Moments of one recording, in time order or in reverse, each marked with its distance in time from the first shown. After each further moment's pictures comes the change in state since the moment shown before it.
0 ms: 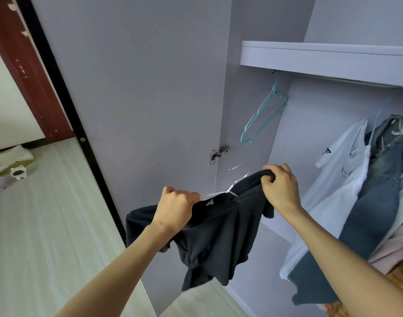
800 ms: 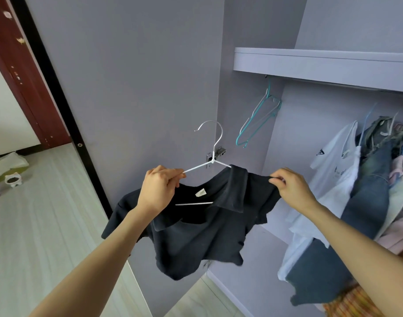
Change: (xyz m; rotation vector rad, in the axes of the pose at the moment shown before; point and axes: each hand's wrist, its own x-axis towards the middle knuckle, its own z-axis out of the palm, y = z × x) left_hand 0.027 -0.021 -0.024 -0.212 0.218 -0.037; right_hand 0.024 0.052 -0.022 -0.022 -0.160 -0.193
